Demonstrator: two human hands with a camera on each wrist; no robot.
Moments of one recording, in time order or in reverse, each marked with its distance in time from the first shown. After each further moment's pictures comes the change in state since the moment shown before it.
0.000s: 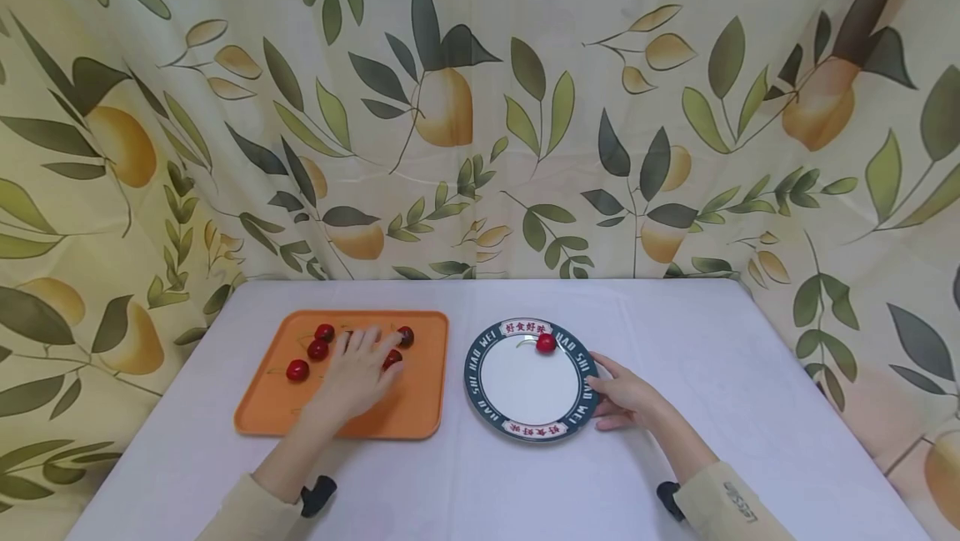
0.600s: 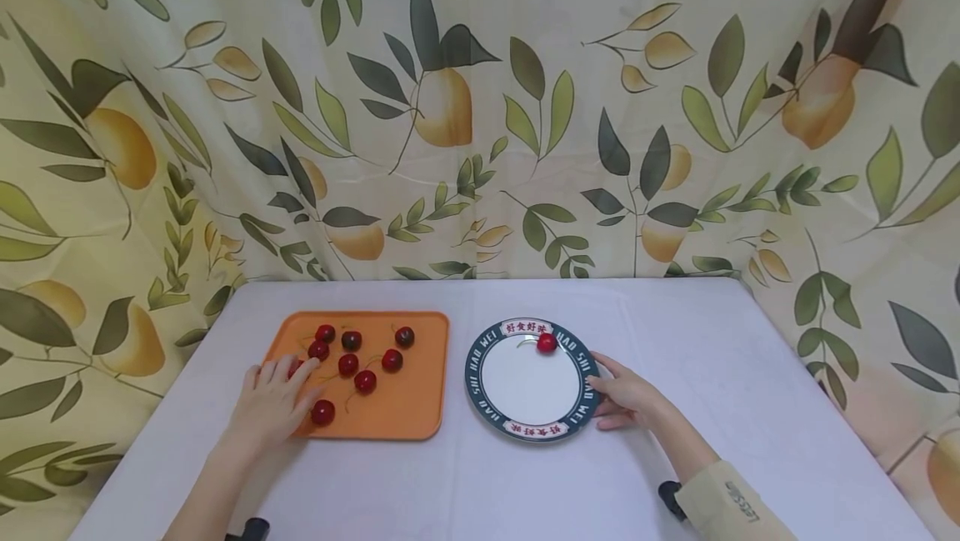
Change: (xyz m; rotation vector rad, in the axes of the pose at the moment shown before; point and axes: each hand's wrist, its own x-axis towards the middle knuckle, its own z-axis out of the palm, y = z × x) left_hand -0.070 -0.082 0.000 0.041 0.022 -0.141; right_hand -0.001 -0.001 0.001 0.002 0.010 0.002
